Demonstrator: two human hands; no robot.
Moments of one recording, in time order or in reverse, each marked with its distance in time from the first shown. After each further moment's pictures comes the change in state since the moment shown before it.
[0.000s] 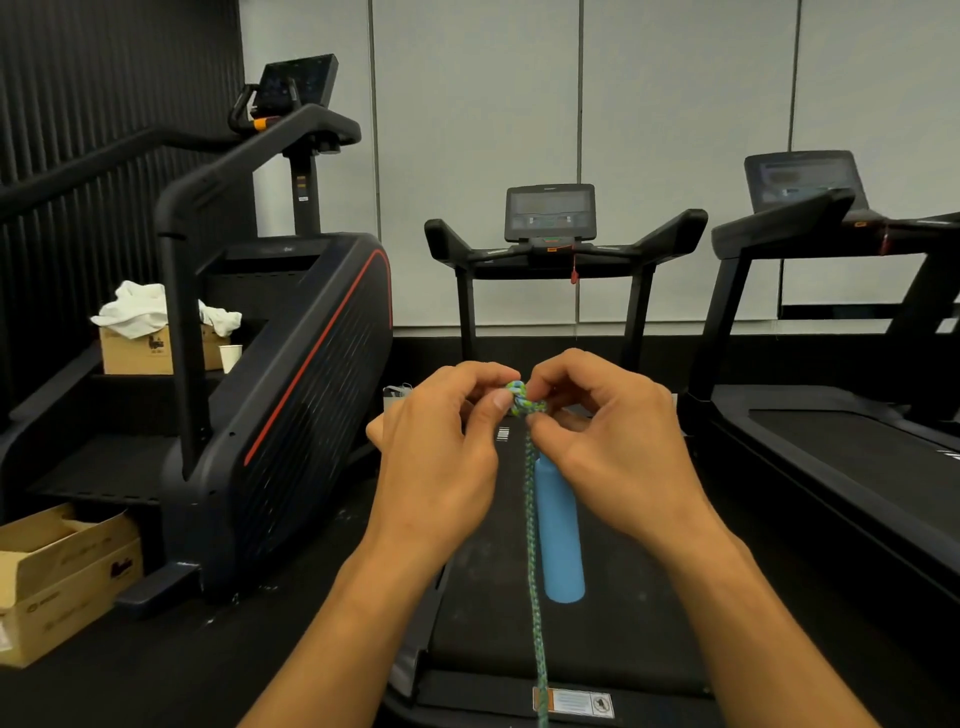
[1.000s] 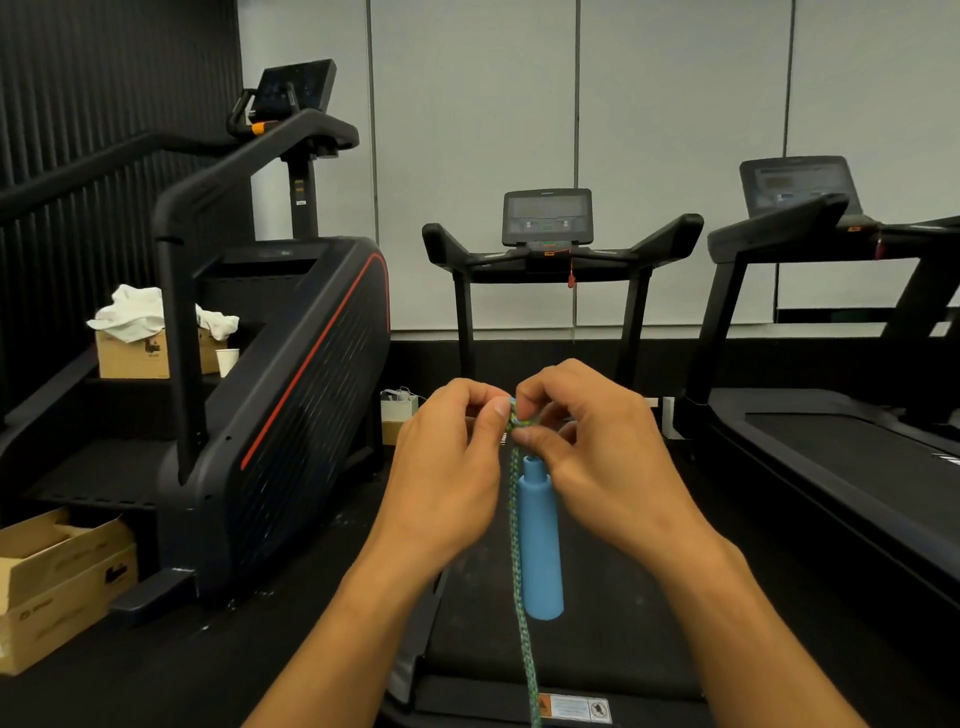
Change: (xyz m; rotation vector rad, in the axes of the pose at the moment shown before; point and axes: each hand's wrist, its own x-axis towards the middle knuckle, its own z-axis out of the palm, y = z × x) left_hand 0.001 -0.009 0.006 -0.093 -0.132 -0.098; right_hand -0.001 -0.001 0.001 -0.109 -0.120 -0.031
